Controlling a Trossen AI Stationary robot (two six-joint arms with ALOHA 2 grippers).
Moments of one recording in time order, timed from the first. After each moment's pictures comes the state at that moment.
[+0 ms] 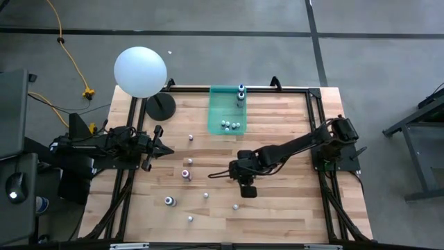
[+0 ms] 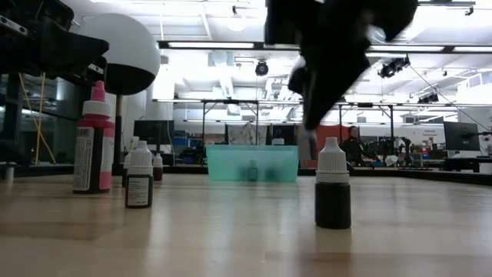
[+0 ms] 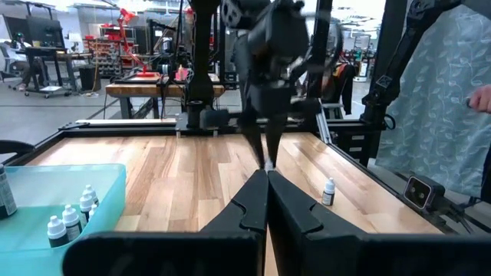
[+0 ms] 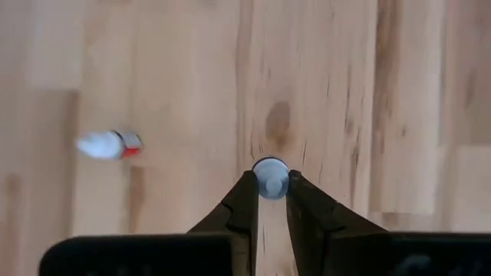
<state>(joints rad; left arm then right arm) 0.00 0.01 0.01 0.05 0.19 -0.03 0.26 1.82 1.30 -0.62 -0.03 0.25</state>
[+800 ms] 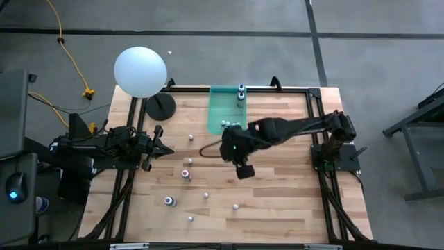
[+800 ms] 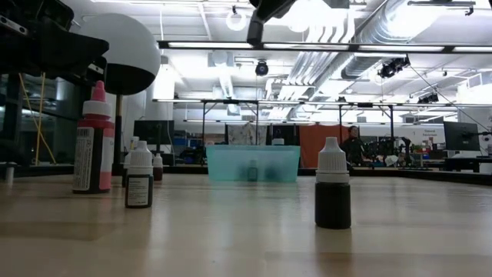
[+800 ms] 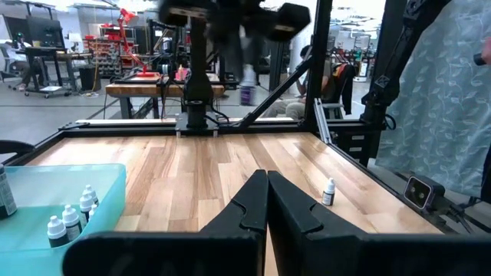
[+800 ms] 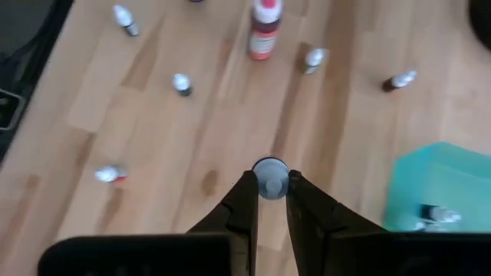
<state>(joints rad) 0.00 0.01 0.01 0.05 0.19 -0.03 0.13 1.82 1.82 -1.00 -0.04 -0.12</state>
